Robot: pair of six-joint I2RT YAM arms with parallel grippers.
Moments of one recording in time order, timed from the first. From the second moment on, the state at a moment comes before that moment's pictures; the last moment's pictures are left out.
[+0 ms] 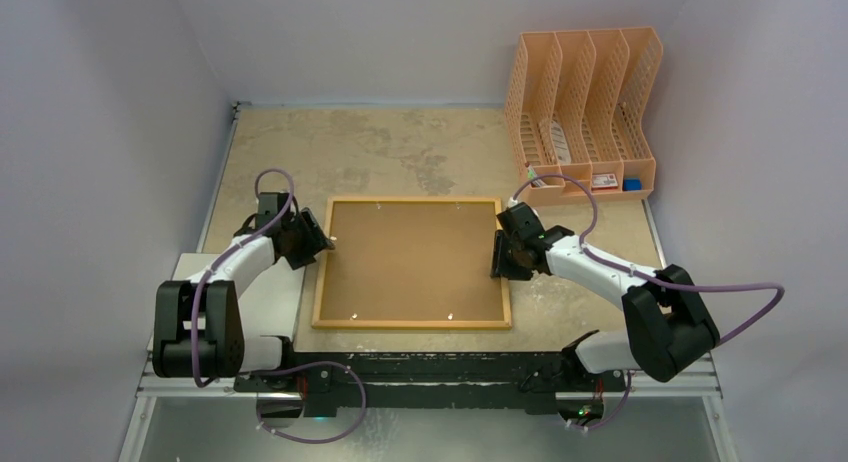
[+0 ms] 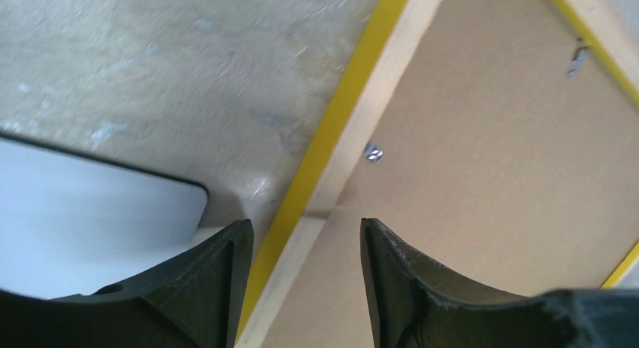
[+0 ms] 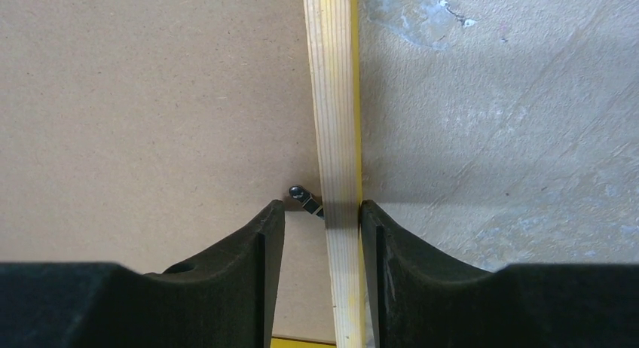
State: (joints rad) left arm 0.00 1.34 0.63 -0.29 0.17 -0.62; right arm 0.51 1.37 0.70 -0.50 0.06 0.63
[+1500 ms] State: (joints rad) left arm 0.00 1.21 0.69 -0.43 0.06 -0.59; right arm 0.70 1.17 0.74 -0.39 -0.03 0.46
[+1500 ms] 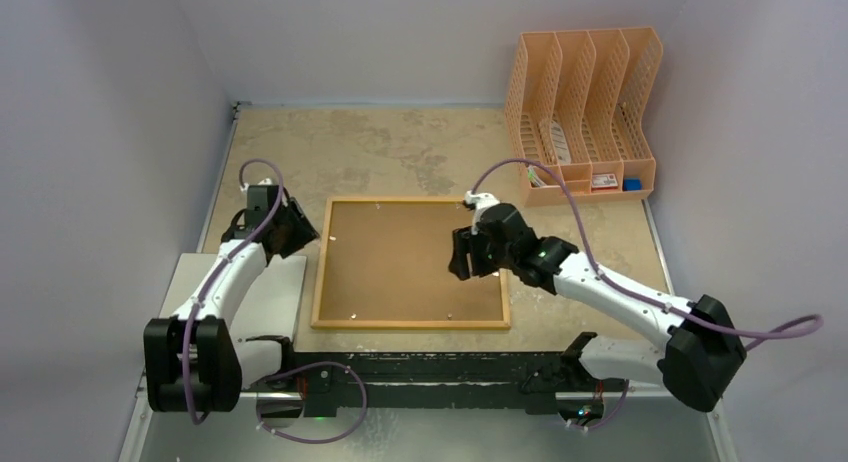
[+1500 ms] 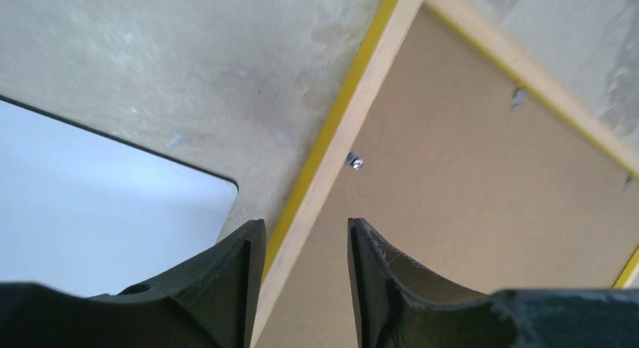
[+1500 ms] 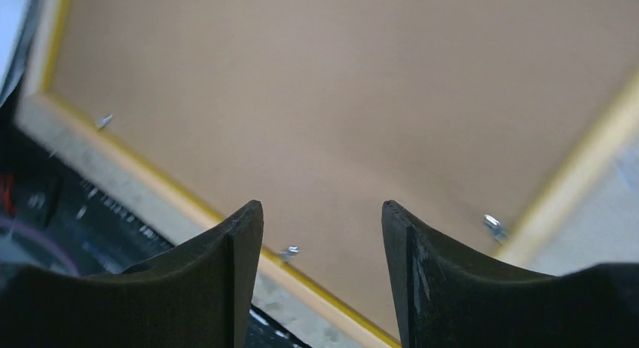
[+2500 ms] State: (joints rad) left arm 0.00 1.10 0.77 -0.49 -0.06 -0.59; right arm 1.32 1.72 1.04 -0.38 0.12 -0.03
